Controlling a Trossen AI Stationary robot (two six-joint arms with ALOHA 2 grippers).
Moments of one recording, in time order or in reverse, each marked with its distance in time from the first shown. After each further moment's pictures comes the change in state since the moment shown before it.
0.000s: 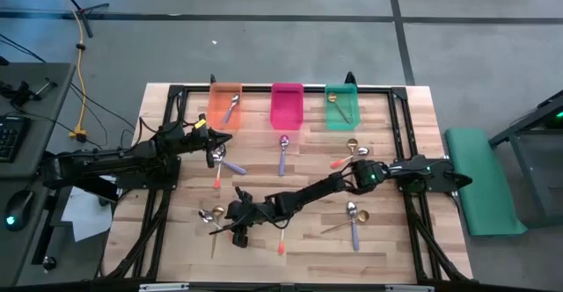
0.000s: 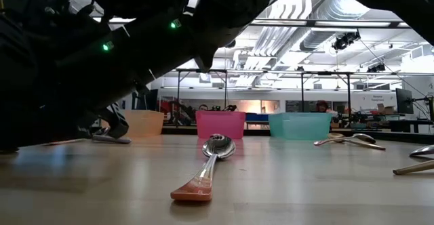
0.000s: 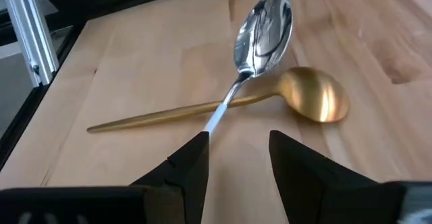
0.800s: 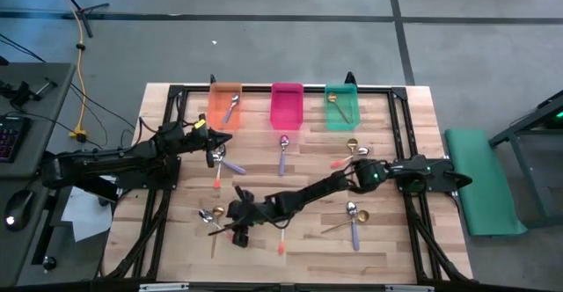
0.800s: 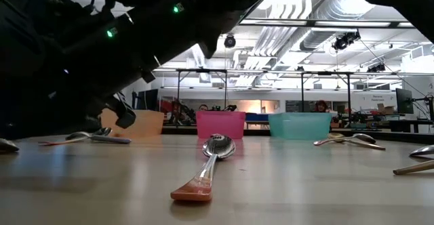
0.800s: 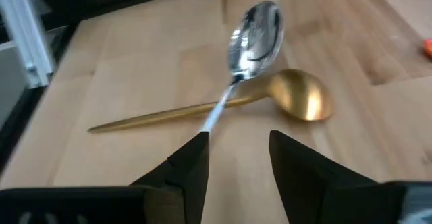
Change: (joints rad) left arm 0.000 0.000 -0.001 0.001 0.001 -0.025; right arm -0.004 -0.034 0.000 -0.073 0.042 0.008
